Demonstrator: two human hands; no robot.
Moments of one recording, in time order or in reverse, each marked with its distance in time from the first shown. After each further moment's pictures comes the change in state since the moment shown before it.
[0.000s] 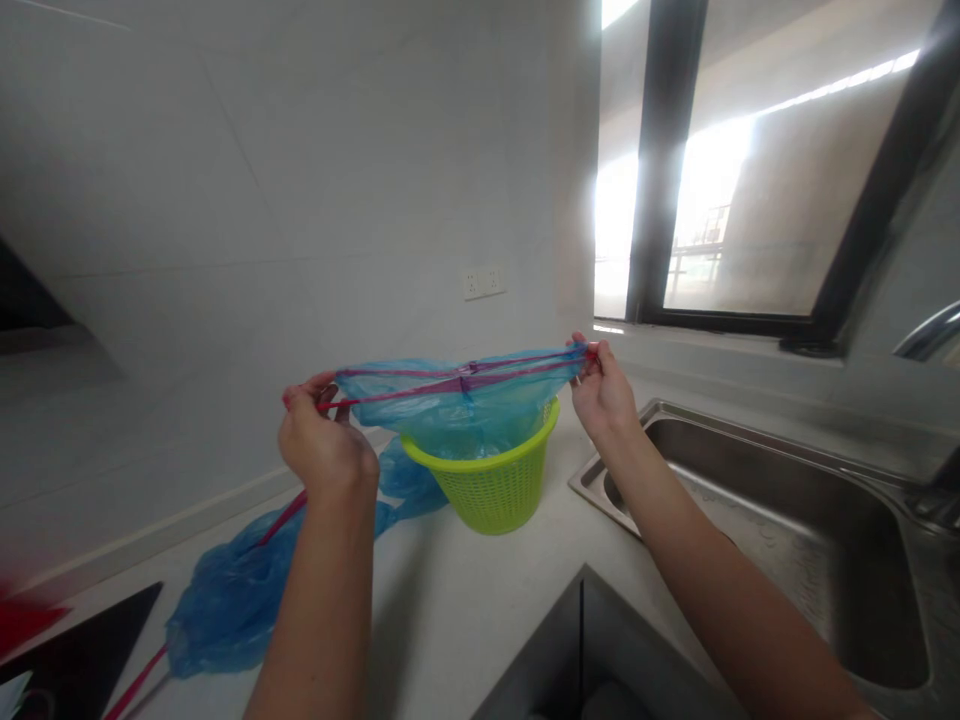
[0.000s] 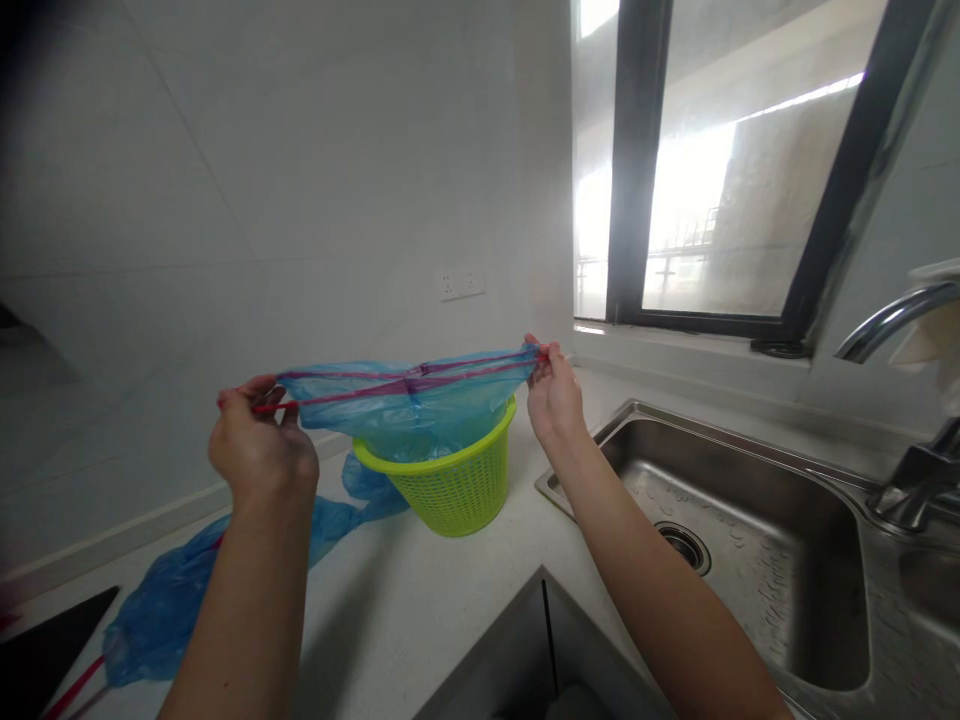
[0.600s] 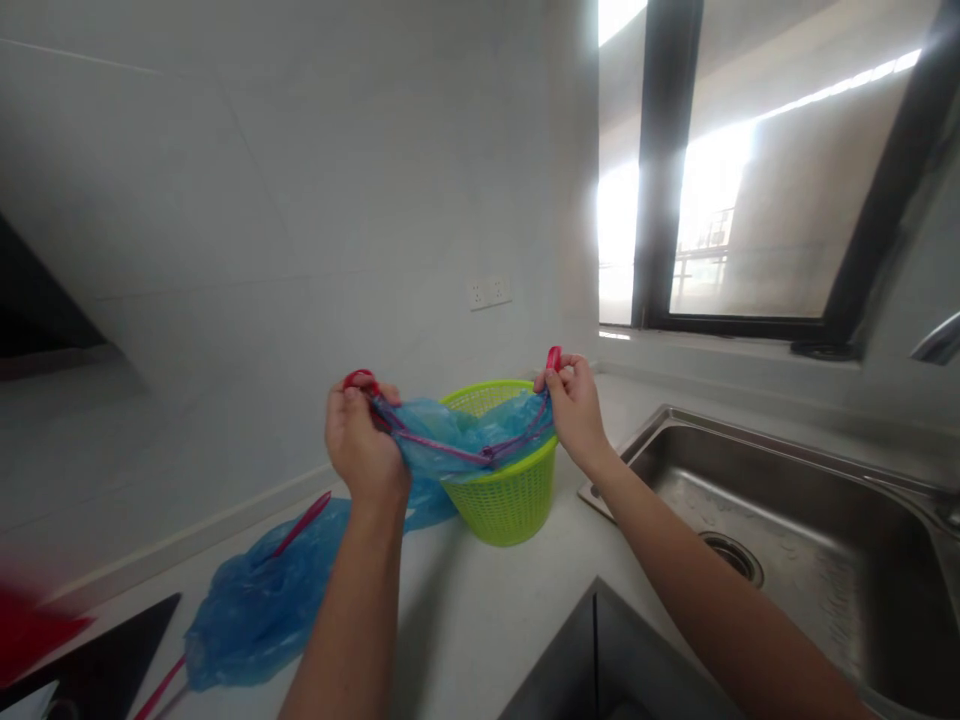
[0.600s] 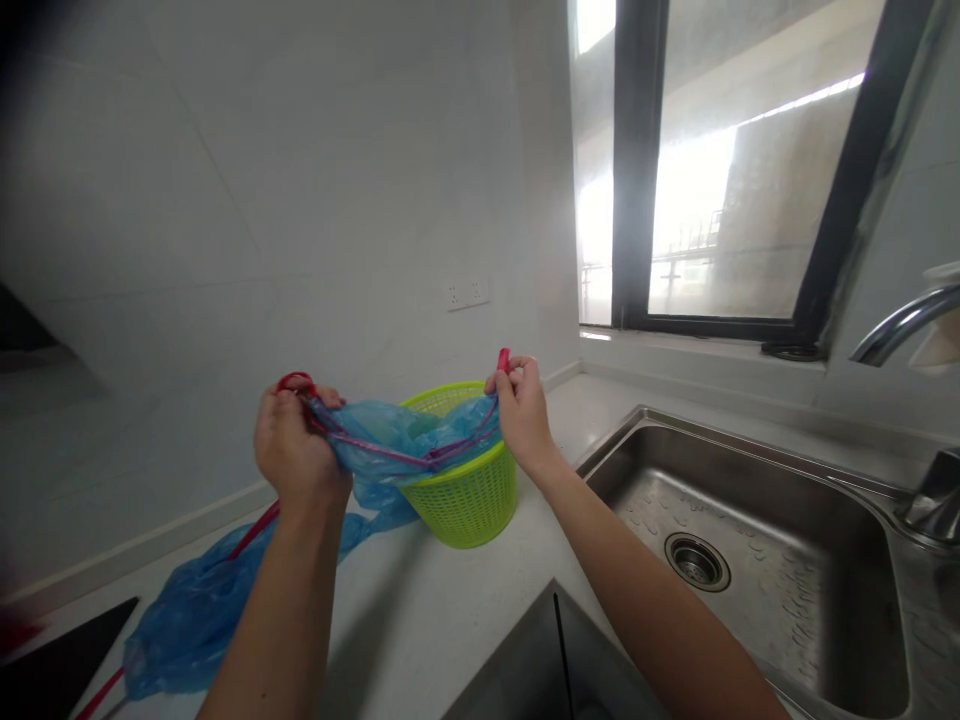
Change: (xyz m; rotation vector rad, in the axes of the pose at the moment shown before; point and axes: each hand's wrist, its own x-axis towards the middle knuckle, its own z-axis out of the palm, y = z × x) left_hand -0.030 -0.002 0.008 0.015 -0.396 0.151; right_hand -0.025 0.029 0.016 -0.533 -0.275 -0.230
